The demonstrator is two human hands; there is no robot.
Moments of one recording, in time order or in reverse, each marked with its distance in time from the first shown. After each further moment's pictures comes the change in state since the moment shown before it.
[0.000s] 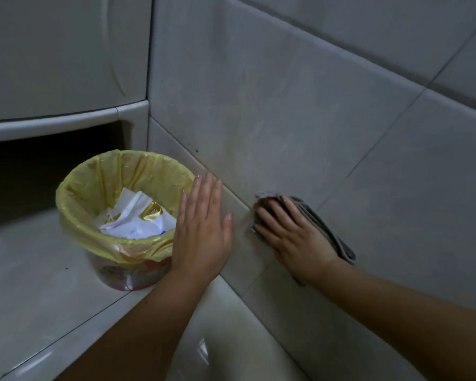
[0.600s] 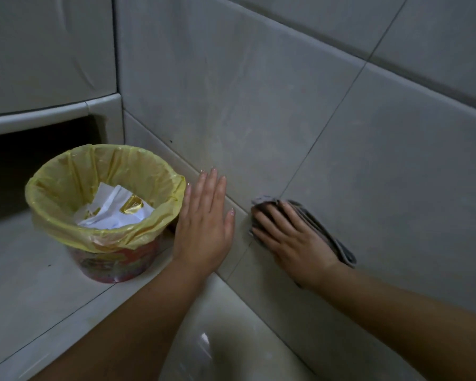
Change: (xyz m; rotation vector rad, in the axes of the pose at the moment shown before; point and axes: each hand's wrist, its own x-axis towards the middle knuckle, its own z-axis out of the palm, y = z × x) left_hand -0.009 0.042 0.005 0.019 -0.076 0.113; right_hand -0.061 -0.005 -0.008 0.036 -0.053 0.042
